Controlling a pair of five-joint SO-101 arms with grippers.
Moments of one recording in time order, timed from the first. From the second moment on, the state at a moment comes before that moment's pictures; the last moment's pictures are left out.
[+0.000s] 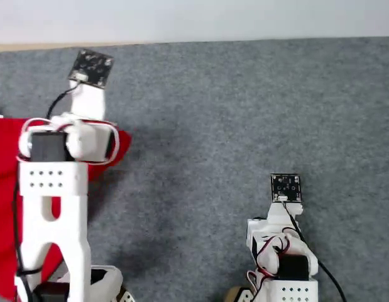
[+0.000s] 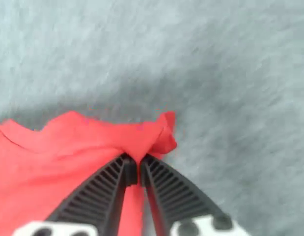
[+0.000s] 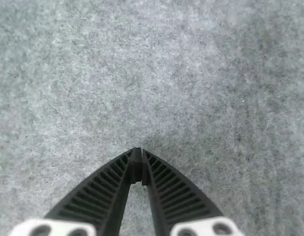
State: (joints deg) left arm -0.8 -24.7 11.1 82.8 -6.8; right arm -1.9 -102.2 95.6 73.6 -1.5
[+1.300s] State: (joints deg) left arm 22.0 6.2 -46.9 88.5 -1.7; right arm -1.9 -102.2 95.6 73.7 -1.5
